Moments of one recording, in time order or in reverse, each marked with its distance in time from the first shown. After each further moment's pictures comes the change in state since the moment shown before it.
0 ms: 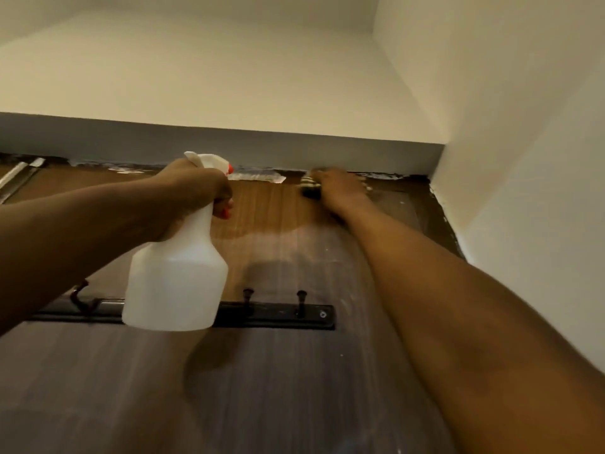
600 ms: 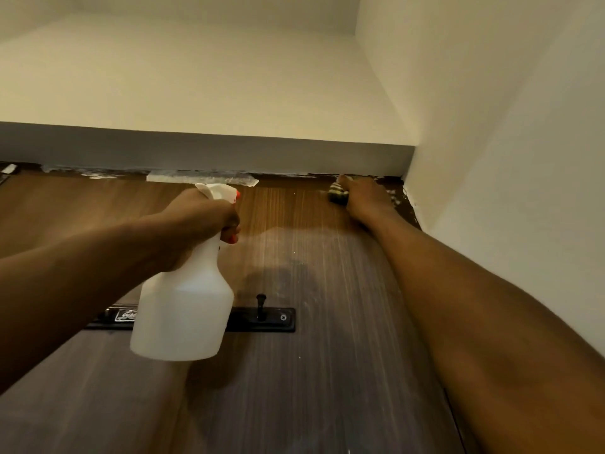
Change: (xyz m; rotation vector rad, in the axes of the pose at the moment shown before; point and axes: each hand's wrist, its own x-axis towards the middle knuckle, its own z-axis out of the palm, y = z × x) left_hand -0.016 0.004 0.062 0.014 -0.054 -0.023; right_hand -0.043 0.091 -0.007 0.119 -0.045 0.215
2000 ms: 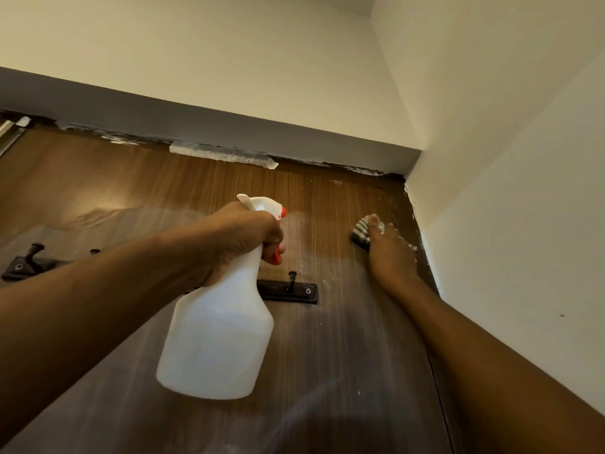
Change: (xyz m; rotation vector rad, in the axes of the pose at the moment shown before) left_hand -0.059 -0.004 -0.029 -0.143 -0.364 -0.114; right_hand -0.142 -0.022 -0.004 0.006 -0.062 0.262
